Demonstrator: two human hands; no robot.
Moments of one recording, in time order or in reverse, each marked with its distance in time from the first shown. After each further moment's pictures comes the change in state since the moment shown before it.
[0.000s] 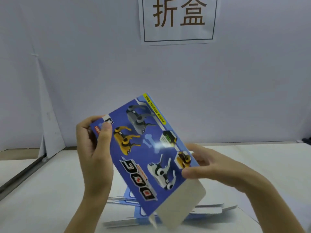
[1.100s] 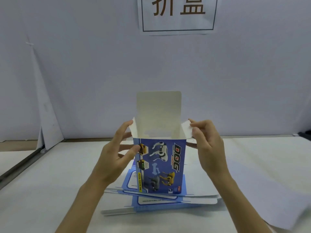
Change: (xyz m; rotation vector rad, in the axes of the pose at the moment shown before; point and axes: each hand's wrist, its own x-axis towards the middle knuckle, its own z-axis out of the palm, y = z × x) left_hand -0.004 -0.066 -0.033 0.529 -0.614 -0.066; right_hand 0.039 0.029 0.020 0.123 0.851 -0.432
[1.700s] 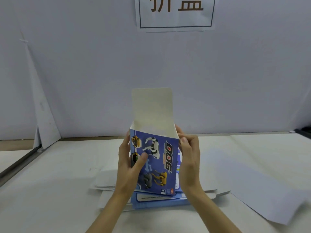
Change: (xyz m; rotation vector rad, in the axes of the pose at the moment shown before) left_hand -0.027 -0.018 0.064 -0.549 0.215 -0.200; right_hand -0.039 0.018 0.051 0.473 0.084 0.092
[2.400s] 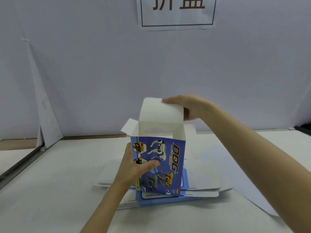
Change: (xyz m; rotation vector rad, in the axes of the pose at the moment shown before) left_hand 0.008 0.007 -0.016 0.254 -0.156 -0.210; right_hand 0.163 -0.052 0.027 -0.561 -0.406 0.795
